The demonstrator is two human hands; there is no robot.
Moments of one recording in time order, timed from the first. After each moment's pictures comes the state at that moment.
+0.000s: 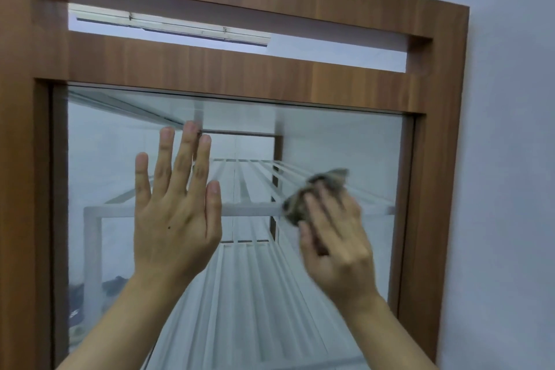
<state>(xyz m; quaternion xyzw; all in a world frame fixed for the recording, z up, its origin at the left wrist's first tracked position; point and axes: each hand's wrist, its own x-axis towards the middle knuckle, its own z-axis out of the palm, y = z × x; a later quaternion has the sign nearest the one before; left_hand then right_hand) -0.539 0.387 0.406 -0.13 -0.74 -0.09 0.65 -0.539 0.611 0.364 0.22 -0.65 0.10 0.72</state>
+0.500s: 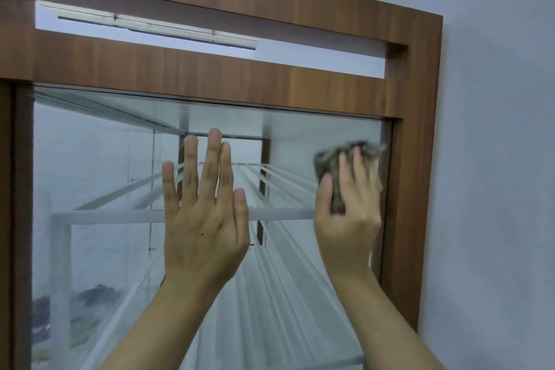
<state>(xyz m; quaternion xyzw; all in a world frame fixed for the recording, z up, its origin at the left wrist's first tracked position) -0.536 0.443 0.404 -0.13 -0.76 -0.10 0.63 -0.549 0.628 0.403 0.09 -0.60 0.23 0.76</state>
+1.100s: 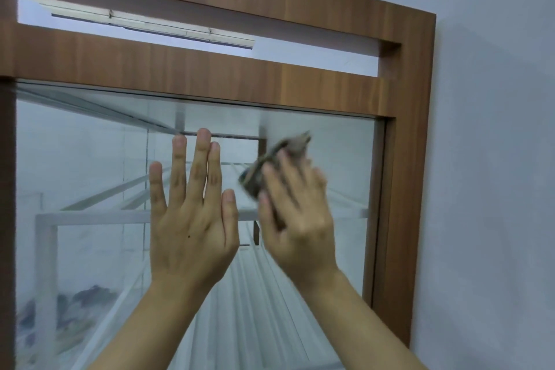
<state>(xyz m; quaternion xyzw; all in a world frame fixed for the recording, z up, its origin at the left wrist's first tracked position) -0.536 0.444 0.402 -0.12 -0.75 -0.10 0.64 -0.545 0.595 0.398 0.22 -0.65 0.12 0.72</state>
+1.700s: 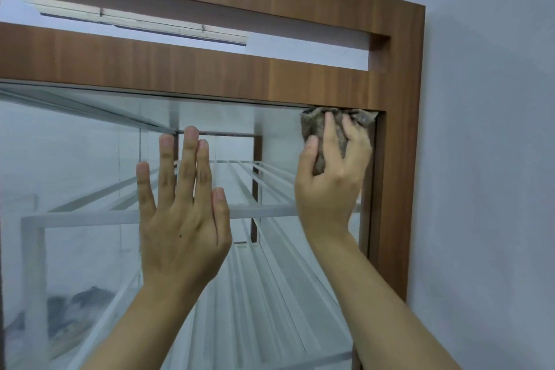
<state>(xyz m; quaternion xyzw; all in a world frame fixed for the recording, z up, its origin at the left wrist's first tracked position) -0.537 0.447 0.402 -0.12 -0.75 -0.10 0.64 -0.549 0.622 0.449 0.06 -0.59 0.25 0.76</state>
